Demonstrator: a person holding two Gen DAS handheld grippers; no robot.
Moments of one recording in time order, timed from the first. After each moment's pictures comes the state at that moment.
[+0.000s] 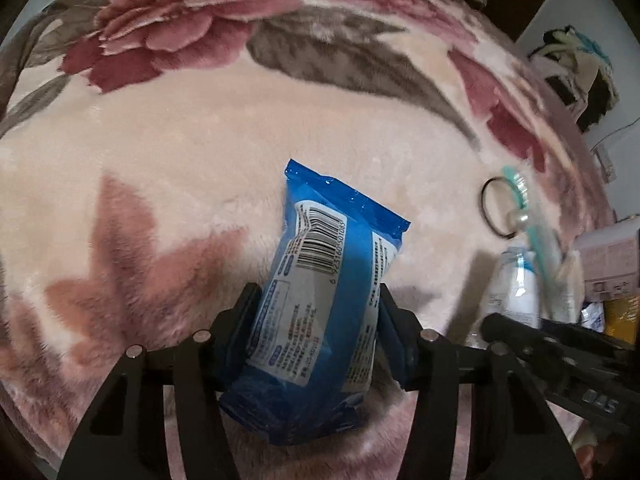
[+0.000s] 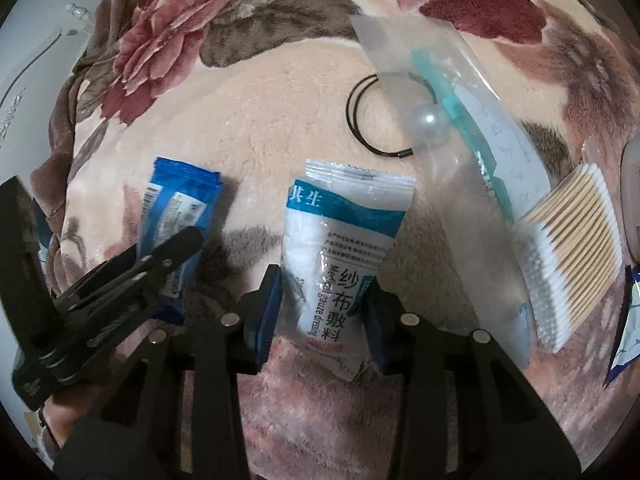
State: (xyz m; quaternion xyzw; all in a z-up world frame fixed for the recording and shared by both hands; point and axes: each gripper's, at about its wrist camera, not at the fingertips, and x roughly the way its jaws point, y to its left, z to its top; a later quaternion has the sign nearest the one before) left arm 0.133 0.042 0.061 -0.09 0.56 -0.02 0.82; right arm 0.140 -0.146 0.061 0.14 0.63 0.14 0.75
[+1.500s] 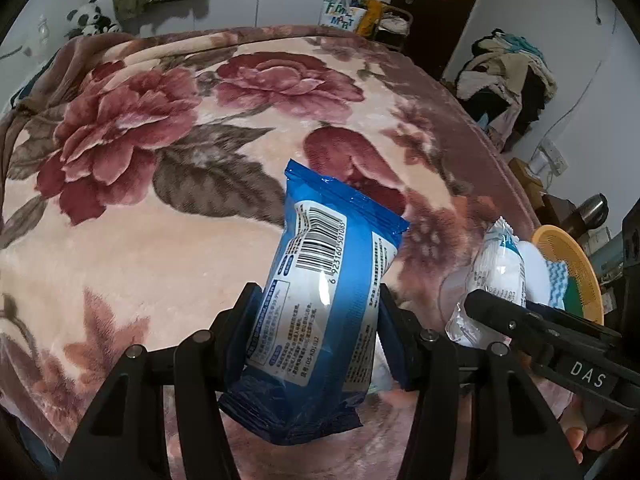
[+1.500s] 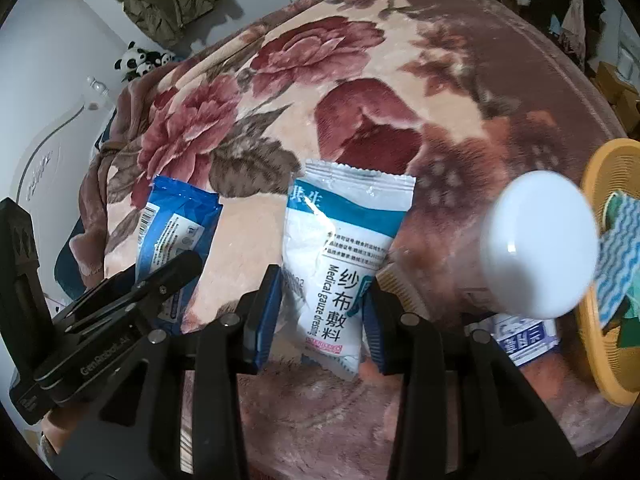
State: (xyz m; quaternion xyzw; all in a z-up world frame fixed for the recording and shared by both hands) left arm 0.134 -0.098 0.210 -0.05 0.48 -0.09 0.87; right arm 0.124 -0.280 0.194 0.18 0.52 0.11 0.83
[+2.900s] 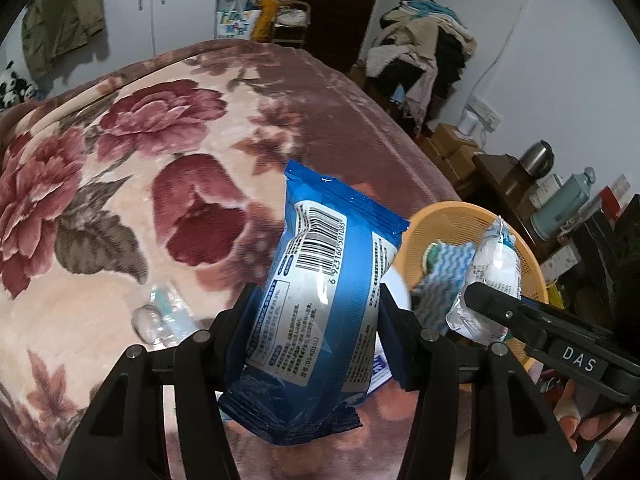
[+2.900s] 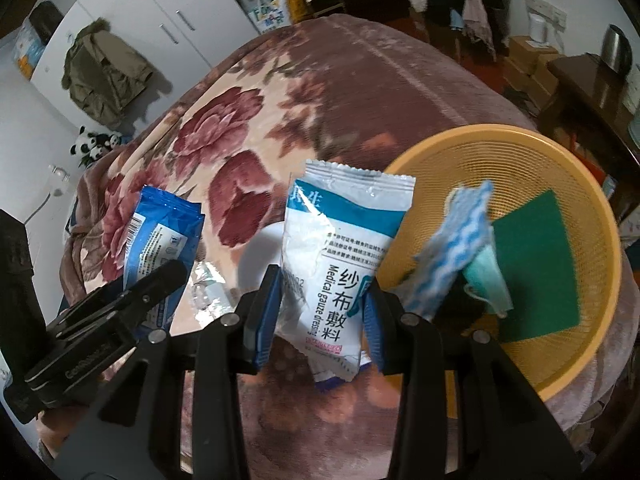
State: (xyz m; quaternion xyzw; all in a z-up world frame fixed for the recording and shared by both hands) left arm 0.126 -0.299 0.249 0.01 0.47 -0.22 0.86; right arm 0.073 -0.466 0.219 0.25 0.47 0.00 0.85
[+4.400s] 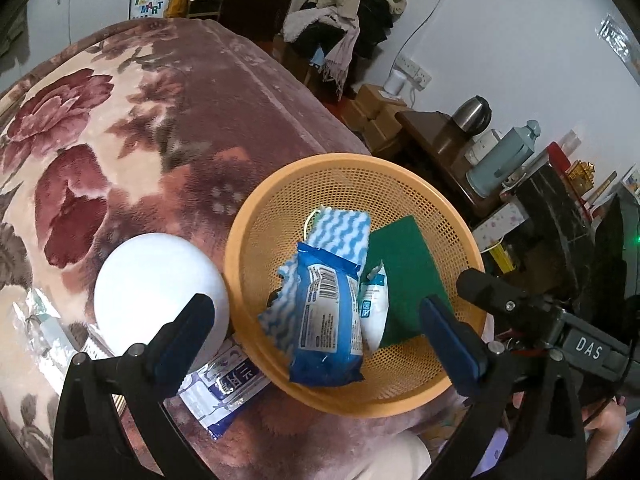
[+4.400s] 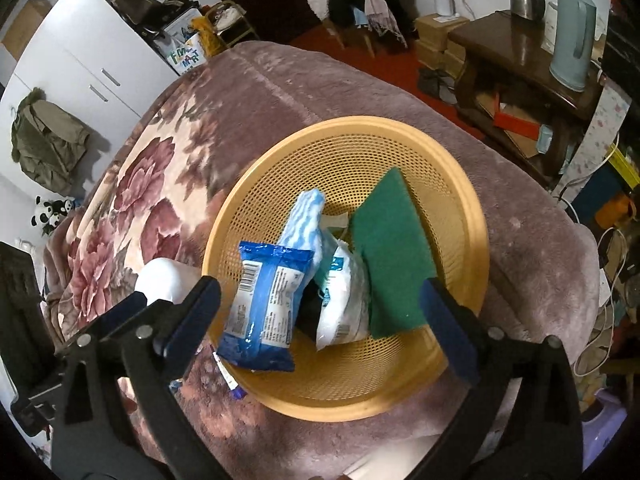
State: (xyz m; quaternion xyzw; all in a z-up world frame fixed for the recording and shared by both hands) left arm 0.104 -0.420 0.214 0.01 0.50 -0.33 0.80; right arm 0.018 -0.577 0.196 0.30 0.46 -0.12 0.83
